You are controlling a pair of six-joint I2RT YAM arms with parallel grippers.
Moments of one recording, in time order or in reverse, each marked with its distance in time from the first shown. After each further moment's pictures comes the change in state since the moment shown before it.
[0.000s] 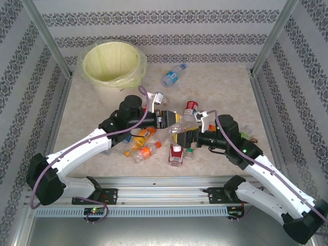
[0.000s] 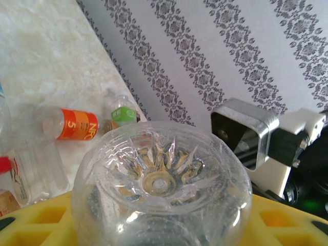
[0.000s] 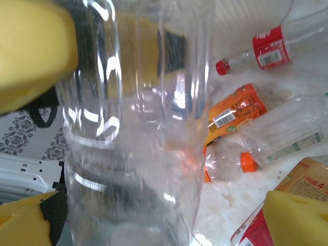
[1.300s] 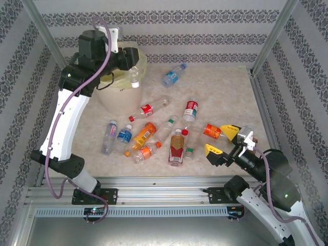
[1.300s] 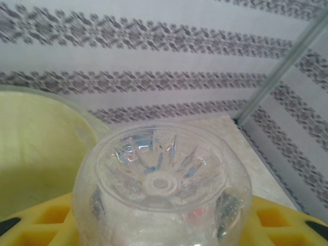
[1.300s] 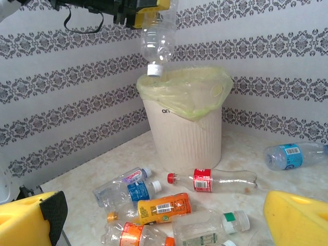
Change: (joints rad) left arm 0.381 0.336 1.145 -0.885 -0.441 0.537; right arm 0.000 -0.586 -0.027 -0.093 0.253 -0.401
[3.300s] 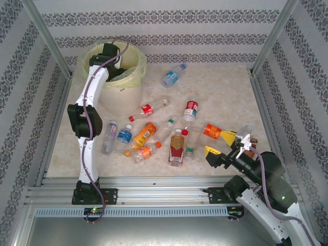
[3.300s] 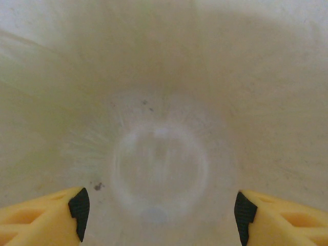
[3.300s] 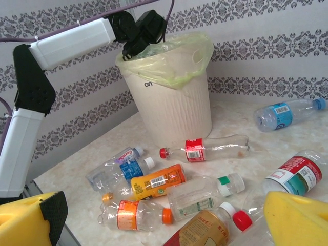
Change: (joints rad) left arm 0.246 0.658 0.186 -0.236 -0.080 0.157; right arm 0.000 -0.075 -0.074 -0.092 0.066 0.088
